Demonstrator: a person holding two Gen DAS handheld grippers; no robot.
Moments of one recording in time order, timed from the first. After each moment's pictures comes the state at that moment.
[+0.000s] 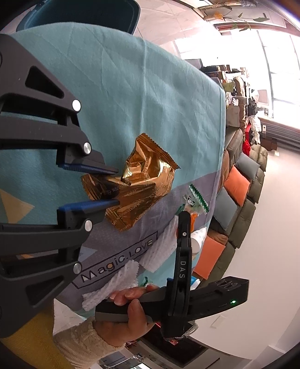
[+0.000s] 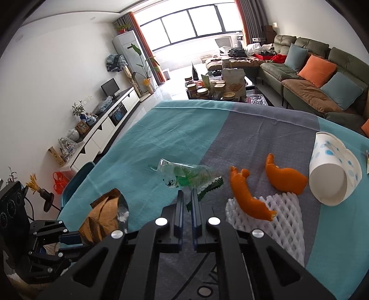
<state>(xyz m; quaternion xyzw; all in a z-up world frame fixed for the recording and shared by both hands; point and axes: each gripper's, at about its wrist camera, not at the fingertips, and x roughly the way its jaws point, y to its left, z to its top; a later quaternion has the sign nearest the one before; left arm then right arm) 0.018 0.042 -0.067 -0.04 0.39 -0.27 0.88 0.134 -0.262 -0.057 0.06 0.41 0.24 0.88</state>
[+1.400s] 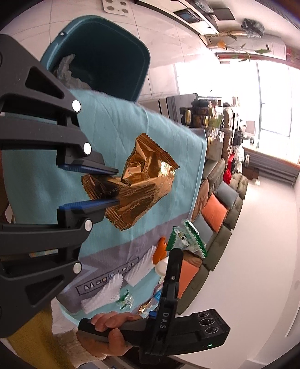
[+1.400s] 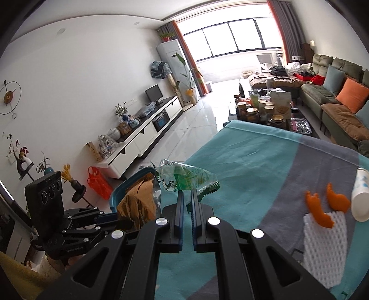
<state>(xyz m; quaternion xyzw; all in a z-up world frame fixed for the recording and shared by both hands) -0.029 0.133 -0.034 -0.08 0.34 -0.18 0.92 0.081 -0.187 0.003 0.06 0.35 0.36 0.86</state>
